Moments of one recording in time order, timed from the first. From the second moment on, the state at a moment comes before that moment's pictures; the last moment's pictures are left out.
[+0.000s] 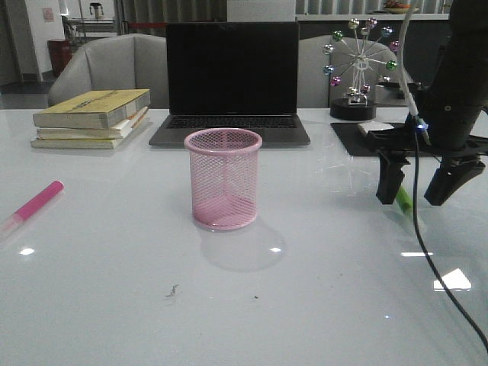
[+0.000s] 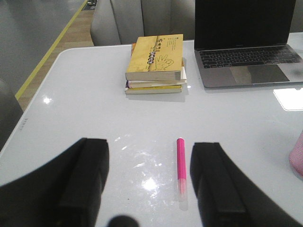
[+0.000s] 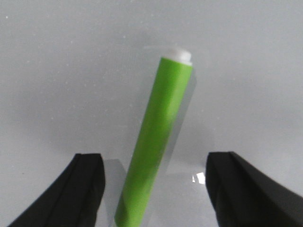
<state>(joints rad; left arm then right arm) 0.01 0.59 -0.67 -0.12 0.48 0.17 0.05 2.10 -1.52 0.20 0.84 -0.11</state>
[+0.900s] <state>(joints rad) 0.01 0.59 -0.67 -0.12 0.48 0.17 0.08 2.10 -1.58 0.19 0.83 -0.12</state>
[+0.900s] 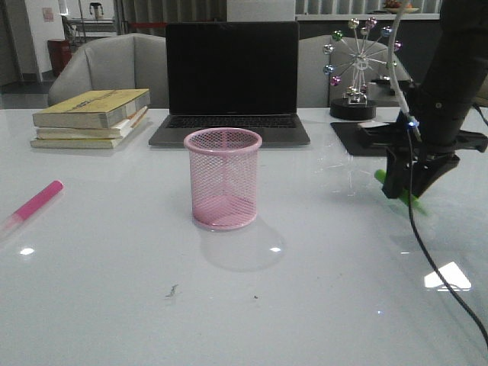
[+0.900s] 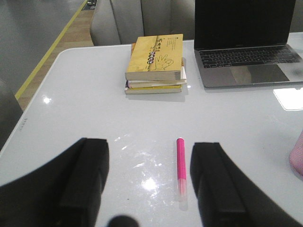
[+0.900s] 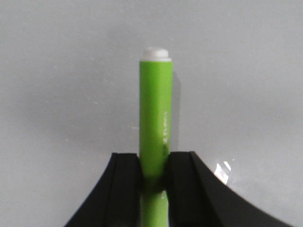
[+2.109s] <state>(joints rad) 0.01 0.59 -0.67 -0.12 0.48 0.17 0.60 1.74 -1.13 0.21 -0.27 -0.16</state>
